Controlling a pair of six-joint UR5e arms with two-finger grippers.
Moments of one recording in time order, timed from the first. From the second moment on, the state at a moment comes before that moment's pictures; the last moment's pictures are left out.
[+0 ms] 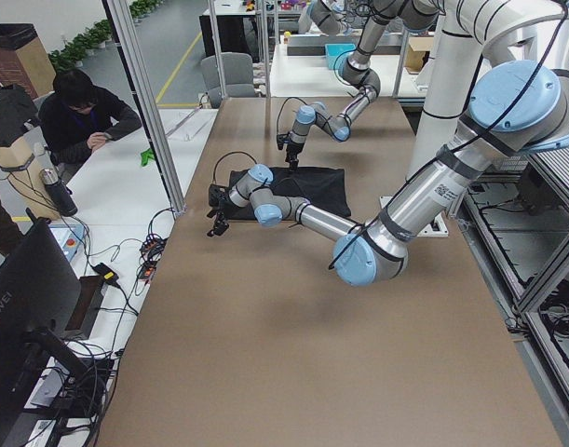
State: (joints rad) left arm -0.86 -2.41 -1.11 -2.21 -1.44 -1.24; right arm 0.69 -1.15 1.66 -1.32 1.73 0.90
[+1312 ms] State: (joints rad) left arm -0.85 -2.41 -1.11 -2.21 -1.43 -1.24; right arm 0.68 -1.35 1.83 -1.32 1.75 0.96
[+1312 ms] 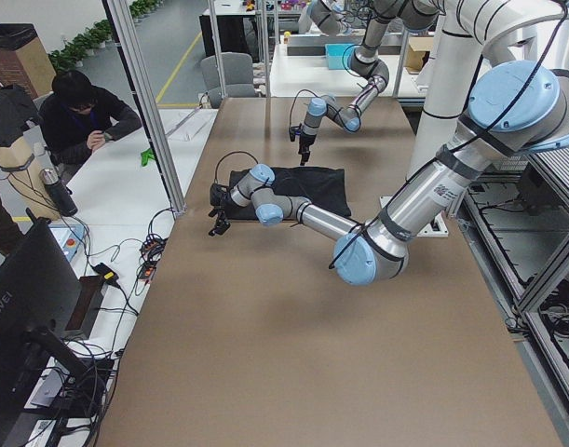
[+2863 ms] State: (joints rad) left arm -0.85 -2.43 -1.11 -2.20 -1.44 -1.22; right arm 0.85 -1.05 1.33 -0.80 1.93 1.09
